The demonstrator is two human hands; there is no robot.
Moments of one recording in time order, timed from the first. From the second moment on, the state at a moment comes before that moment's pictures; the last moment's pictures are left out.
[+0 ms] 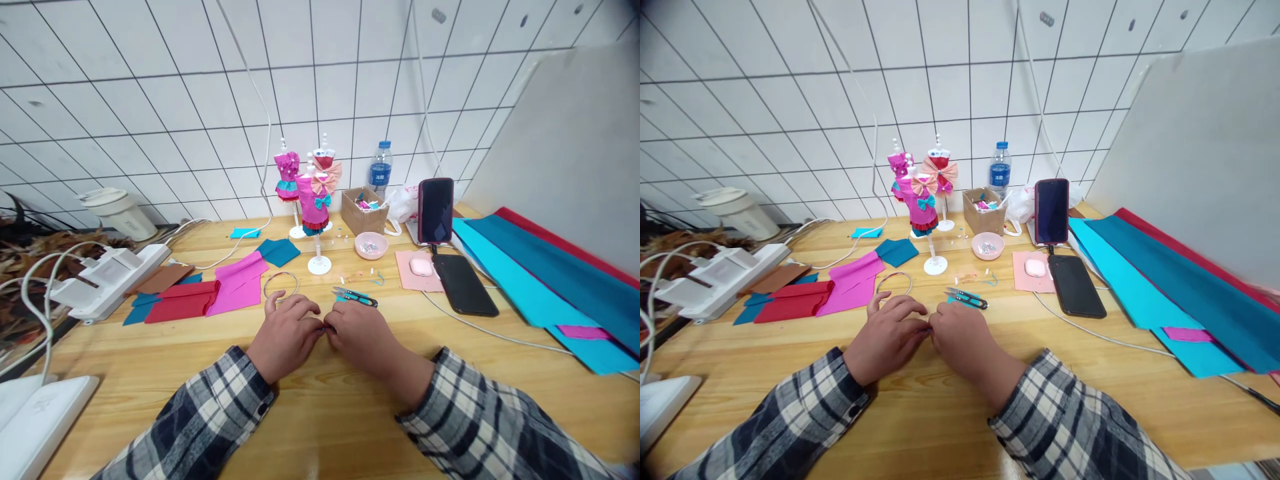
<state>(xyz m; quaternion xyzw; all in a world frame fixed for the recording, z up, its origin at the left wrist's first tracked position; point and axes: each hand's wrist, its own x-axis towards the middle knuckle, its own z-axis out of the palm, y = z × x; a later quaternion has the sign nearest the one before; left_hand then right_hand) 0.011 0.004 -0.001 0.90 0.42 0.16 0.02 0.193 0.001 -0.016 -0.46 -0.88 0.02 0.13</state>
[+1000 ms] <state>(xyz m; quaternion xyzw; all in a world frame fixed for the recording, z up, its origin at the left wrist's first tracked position) -0.001 0.018 -0.013 0.85 0.41 0.30 0.14 0.283 0.041 0.004 -0.55 -0.83 0.07 0.00</state>
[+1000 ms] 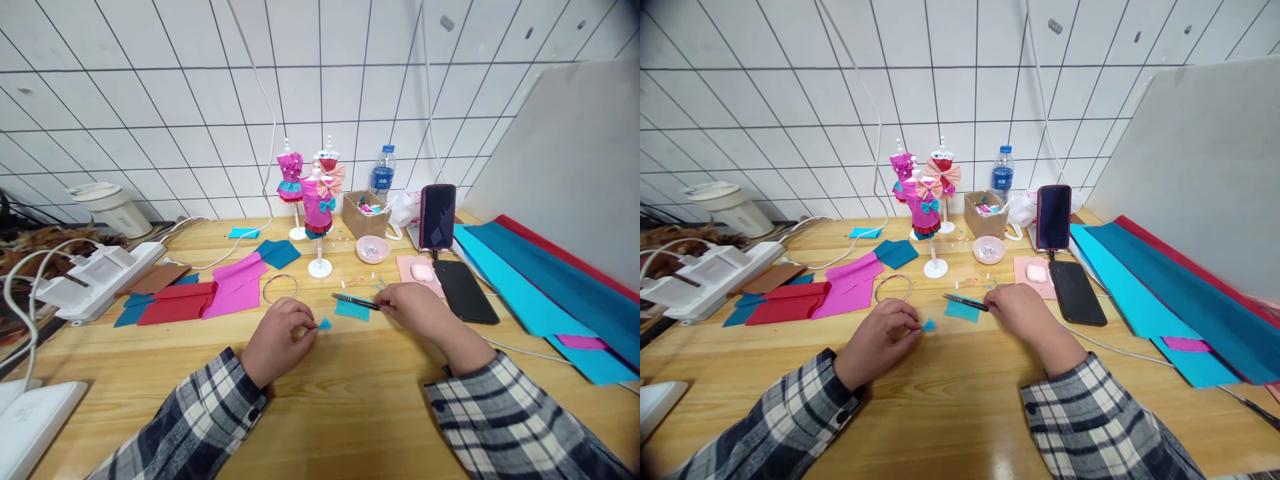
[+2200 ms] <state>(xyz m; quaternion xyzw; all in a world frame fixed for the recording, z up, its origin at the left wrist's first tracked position) 0.019 -0.002 0.000 0.76 0.49 0.34 0.28 0.194 0.003 -0.009 -0.44 -0.41 0.69 0.40</state>
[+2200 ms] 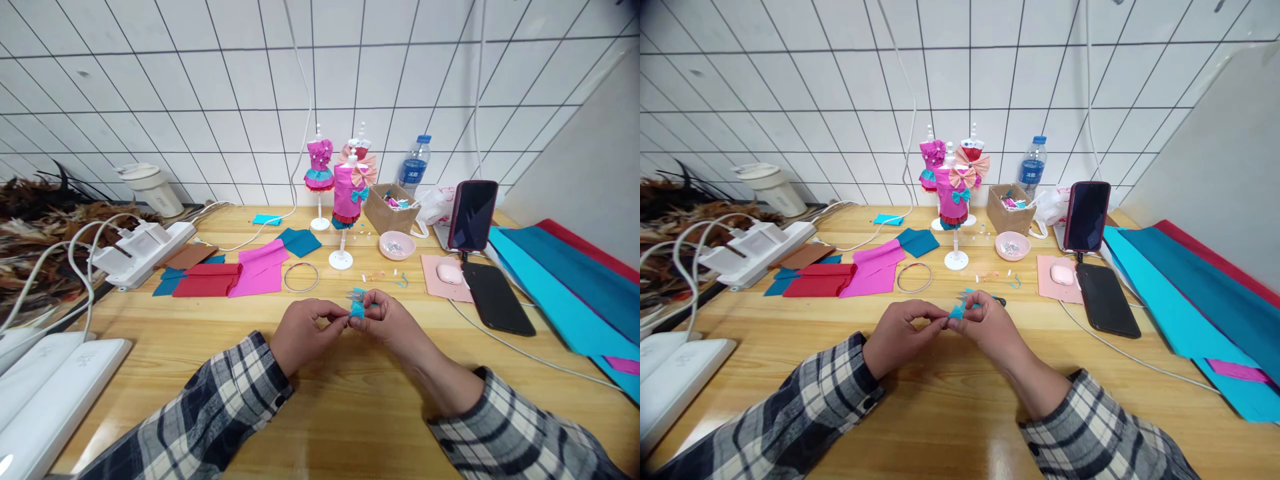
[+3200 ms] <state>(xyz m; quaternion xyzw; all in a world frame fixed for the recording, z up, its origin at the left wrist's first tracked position) 0.006 0.008 0.005 0.78 0.38 0.41 0.28 0.202 0.004 -0.015 -0.46 -0.42 0.71 0.33</state>
